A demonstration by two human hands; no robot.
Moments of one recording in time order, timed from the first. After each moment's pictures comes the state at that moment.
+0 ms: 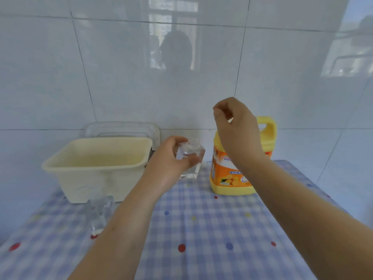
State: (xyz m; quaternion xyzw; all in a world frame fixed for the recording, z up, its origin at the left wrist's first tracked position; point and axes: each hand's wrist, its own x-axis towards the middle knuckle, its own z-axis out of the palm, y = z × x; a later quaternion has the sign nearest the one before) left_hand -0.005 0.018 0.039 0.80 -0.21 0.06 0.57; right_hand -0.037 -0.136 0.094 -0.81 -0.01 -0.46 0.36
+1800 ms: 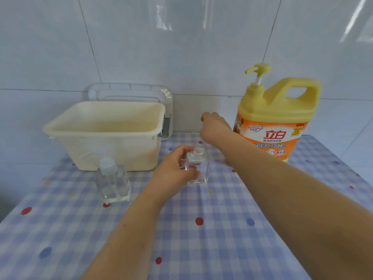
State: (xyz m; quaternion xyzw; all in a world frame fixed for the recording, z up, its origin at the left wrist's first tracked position) left_hand 0.004 0.045 -0.053 0.78 -0.16 -0.11 0.59; right_hand 0.077 -0.109 0.005 -0.98 0.12 -0.04 0.15
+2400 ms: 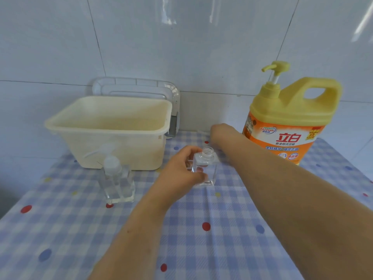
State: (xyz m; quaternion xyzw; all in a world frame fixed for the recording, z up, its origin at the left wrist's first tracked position) left_hand 0.008 0.047 -0.055 0.78 -0.18 -0.10 0.59; right_hand 0.104 -0.117 -0.018 -0.99 0.14 0.10 -0.01
